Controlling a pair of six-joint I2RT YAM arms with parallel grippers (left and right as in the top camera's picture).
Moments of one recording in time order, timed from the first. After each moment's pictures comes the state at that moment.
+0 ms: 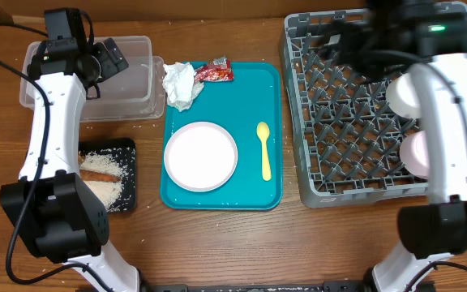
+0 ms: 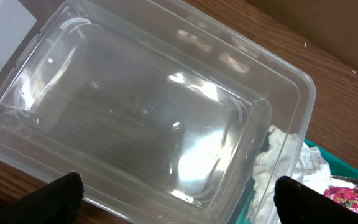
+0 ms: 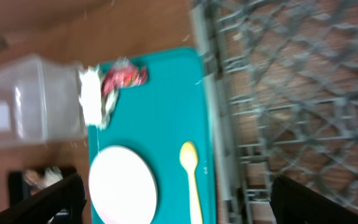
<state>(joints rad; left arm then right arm) 0.16 1.90 1.71 -0.76 -0.07 -0.39 0.14 1.87 2.07 -1.24 -0.30 0.38</state>
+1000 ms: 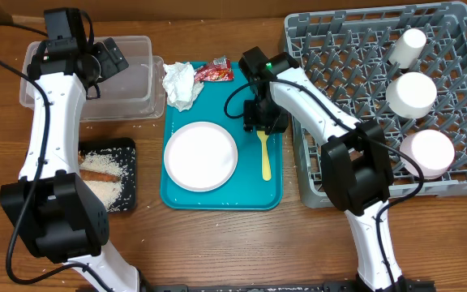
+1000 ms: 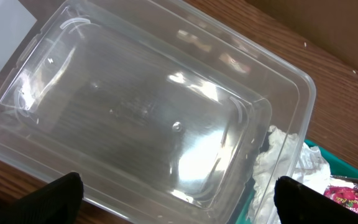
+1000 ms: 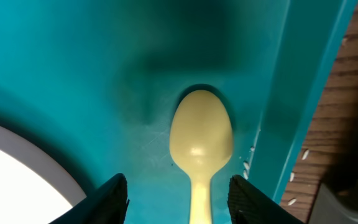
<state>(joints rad) 0.16 1.90 1.71 -0.76 -0.07 -0.39 0.49 2.33 1.99 -1.22 -0.10 0.49</state>
